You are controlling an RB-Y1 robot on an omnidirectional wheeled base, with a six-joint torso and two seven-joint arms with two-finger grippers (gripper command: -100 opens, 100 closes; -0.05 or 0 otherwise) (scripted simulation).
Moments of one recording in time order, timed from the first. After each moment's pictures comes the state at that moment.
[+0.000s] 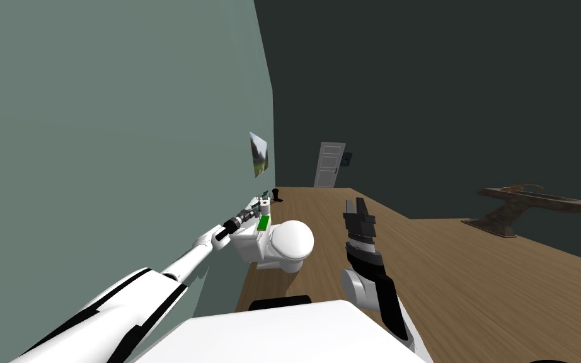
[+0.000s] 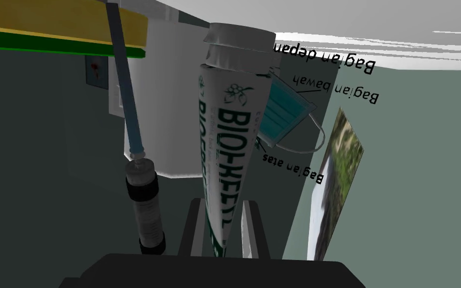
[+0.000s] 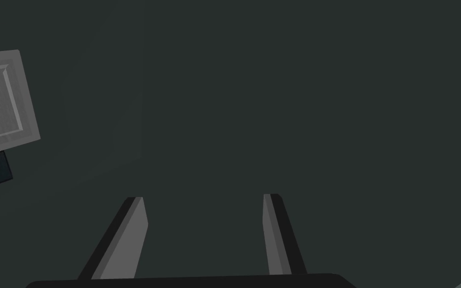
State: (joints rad) left arm -0.53 0.50 -0.29 -0.66 -0.36 -0.56 -0.55; right arm 0.50 0.00 -0.06 -2.33 -0.12 -0.54 0.13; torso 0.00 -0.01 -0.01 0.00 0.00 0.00
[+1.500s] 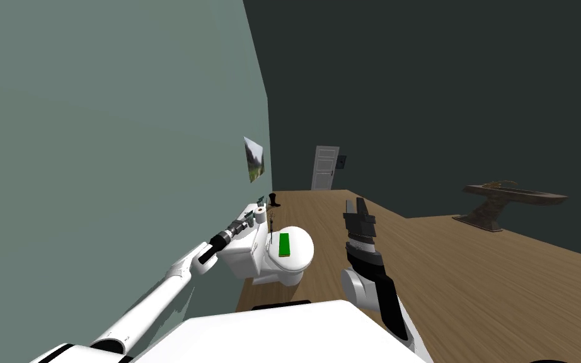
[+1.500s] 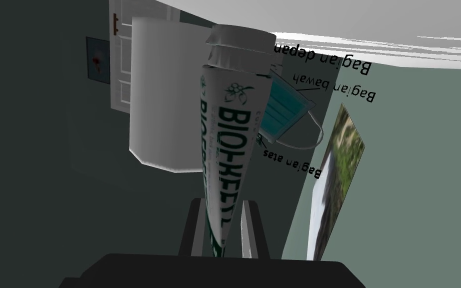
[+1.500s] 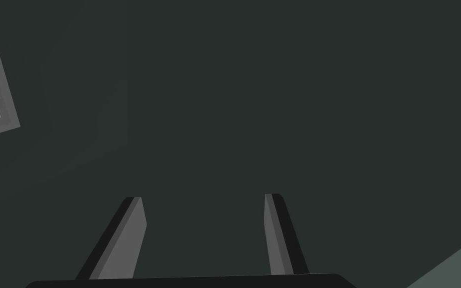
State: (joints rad) left arm -0.20 0.53 -0.18 -1.03 -0.46 -0.49 -0.47; right arm 0.50 0.00 -0.06 -2.33 -0.12 -0.54 0.13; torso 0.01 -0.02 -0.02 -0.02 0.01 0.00
